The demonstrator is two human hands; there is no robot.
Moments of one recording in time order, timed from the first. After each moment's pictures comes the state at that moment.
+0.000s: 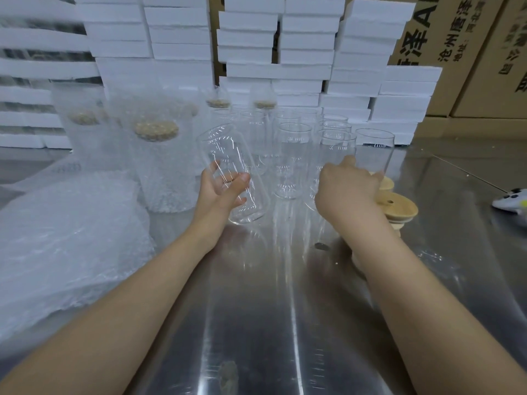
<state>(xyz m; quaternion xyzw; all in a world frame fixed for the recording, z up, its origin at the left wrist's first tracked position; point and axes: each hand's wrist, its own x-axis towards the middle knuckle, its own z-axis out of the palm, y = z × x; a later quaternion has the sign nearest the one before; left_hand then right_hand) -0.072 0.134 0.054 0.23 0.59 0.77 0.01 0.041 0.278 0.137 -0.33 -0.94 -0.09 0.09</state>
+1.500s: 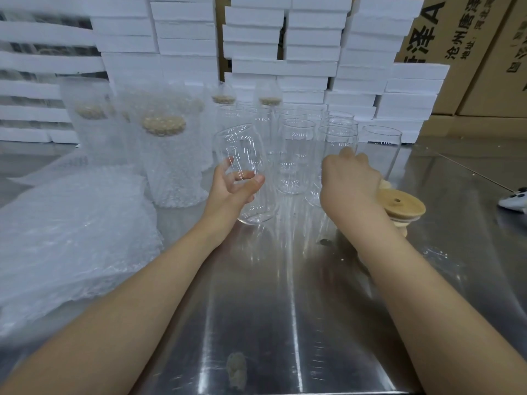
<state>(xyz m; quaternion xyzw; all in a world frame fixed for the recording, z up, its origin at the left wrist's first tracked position) -0.062 0.131 0.058 0.26 0.63 0.73 0.03 0.042 0.273 0.133 -0.29 -0.94 -0.07 0.18</state>
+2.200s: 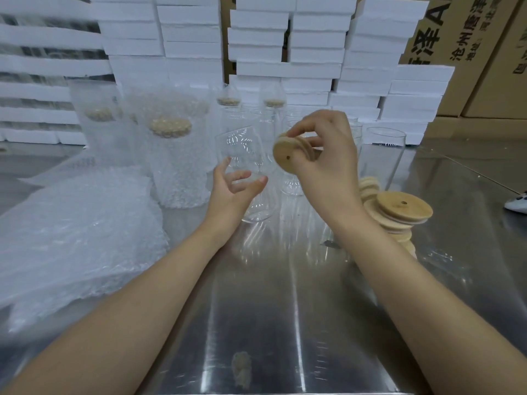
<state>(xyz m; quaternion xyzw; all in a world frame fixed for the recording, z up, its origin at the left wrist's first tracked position) -0.067 0.131 0.055 0.24 0.66 0.71 -0.01 0.040 0.239 0.139 0.02 -0.76 0.43 0.48</state>
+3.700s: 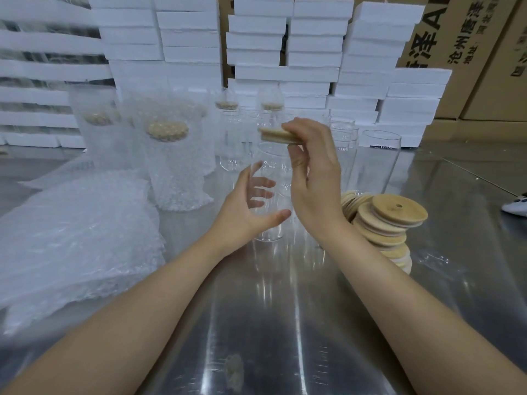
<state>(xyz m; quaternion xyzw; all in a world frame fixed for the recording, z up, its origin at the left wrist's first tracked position) -0.046 0.136 0.055 0.36 0.71 0.60 -0.02 0.026 0.247 0.116 0.10 -0.75 0.33 0.56</state>
